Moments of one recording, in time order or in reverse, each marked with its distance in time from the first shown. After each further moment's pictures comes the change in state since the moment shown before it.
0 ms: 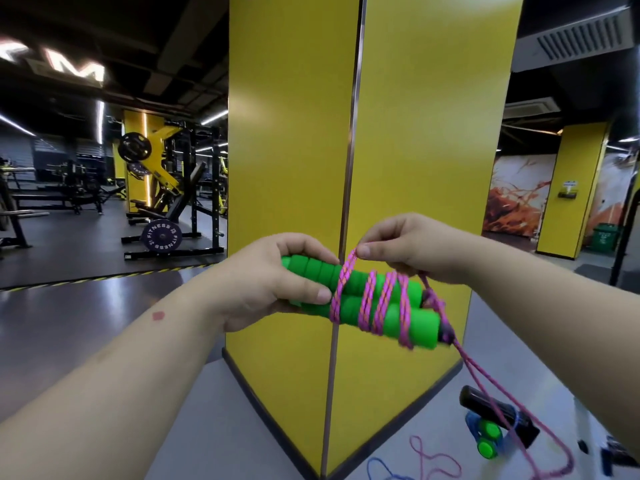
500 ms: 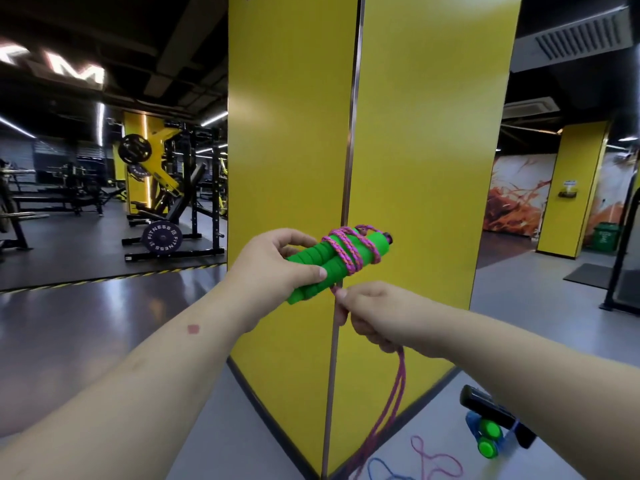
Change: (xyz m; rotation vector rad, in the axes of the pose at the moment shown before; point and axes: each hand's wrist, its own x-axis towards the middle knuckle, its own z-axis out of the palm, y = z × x) left_hand 0.015 -0.013 0.011 0.199 0.430 0.073; right_hand -0.025 0.022 0.075 -0.003 -0.118 0.206
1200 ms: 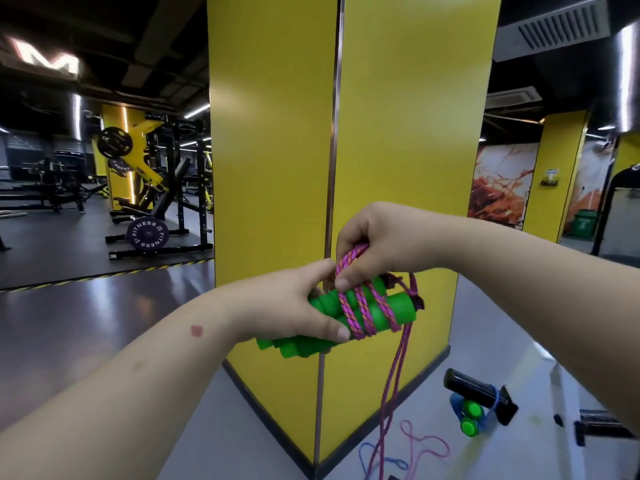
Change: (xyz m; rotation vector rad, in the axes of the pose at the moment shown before) left_hand -0.014 0.007 0.016 0.562 -0.632 -0.045; right_hand -0.025 -0.057 -0.064 -0.619 0.063 -0.310
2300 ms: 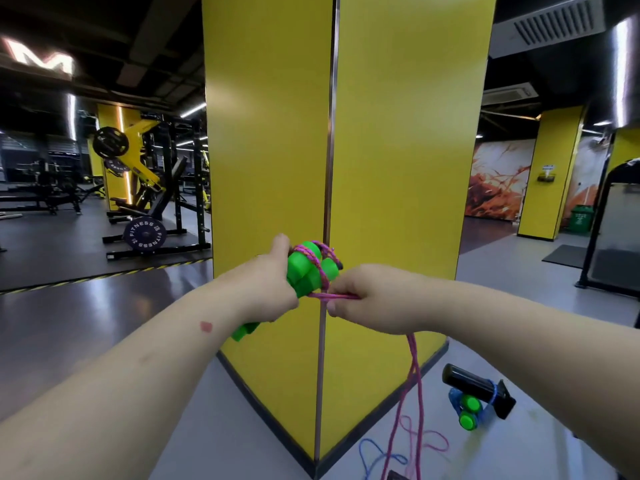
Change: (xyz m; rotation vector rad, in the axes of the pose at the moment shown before) left_hand 0.010 -0.011 -0.008 0.293 0.303 -0.244; right_hand -0.010 0.008 0.064 -0.115 -0.062 0.113
